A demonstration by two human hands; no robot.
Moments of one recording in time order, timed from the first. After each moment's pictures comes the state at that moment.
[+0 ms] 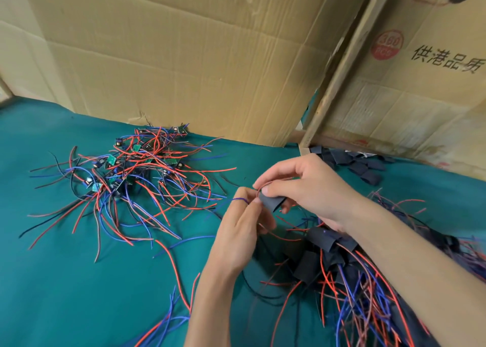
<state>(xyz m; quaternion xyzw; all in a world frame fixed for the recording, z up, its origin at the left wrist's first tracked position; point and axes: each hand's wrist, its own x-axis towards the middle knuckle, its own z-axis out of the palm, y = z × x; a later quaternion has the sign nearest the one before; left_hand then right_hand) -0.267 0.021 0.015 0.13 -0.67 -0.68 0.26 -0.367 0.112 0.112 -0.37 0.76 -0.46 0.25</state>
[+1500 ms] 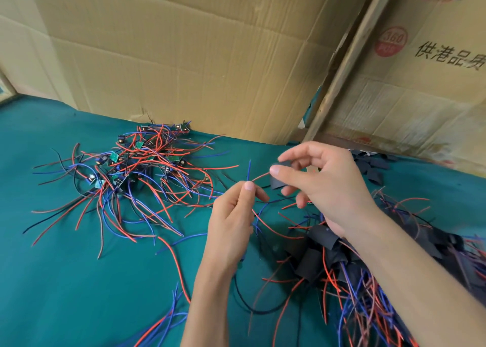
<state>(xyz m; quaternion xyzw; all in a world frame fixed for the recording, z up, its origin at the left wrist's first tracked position) -0.262 0.014 0.018 0.15 -0.63 -0.69 0.33 -0.356 0.120 0.111 -0.29 0.74 -0.60 0.11</state>
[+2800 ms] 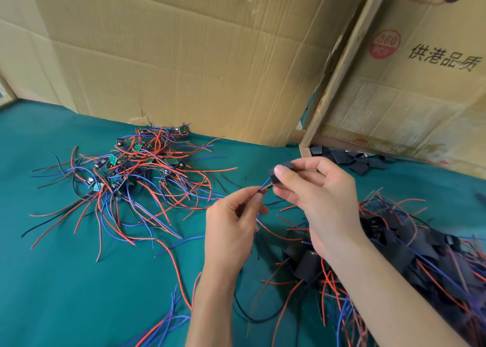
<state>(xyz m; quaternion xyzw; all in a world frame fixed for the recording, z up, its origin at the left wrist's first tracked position) -0.263 0.016 0.016 0.18 -0.69 -0.60 0.36 -0.337 0.115 0.091 -0.15 0.65 -0.74 0.11</state>
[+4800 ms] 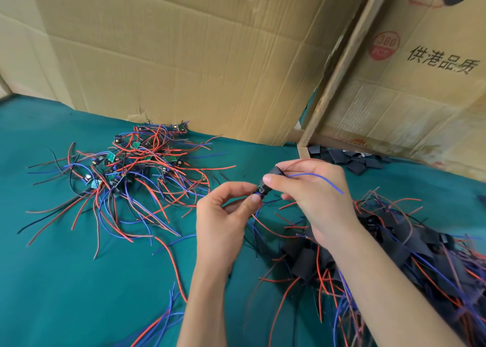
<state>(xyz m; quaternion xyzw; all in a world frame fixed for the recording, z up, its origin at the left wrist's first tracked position) -0.260 0.013 0.018 0.18 -0.55 -0.73 0.38 -0.353 0.113 0.090 -0.19 0.76 -0.61 0.10</state>
